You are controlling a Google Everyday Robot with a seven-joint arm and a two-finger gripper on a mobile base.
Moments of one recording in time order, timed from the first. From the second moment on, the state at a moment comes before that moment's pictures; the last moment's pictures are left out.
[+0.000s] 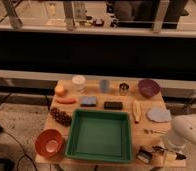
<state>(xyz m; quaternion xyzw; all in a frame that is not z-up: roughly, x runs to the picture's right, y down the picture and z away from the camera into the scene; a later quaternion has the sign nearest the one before) 0.360 0.324 0.749 -0.38 -0.01 0.09 0.92</state>
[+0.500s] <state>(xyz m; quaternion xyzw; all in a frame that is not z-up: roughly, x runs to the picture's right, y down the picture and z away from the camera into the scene) 0.353 0.324 0.741 -0.39 -0.02 0.09 0.92</state>
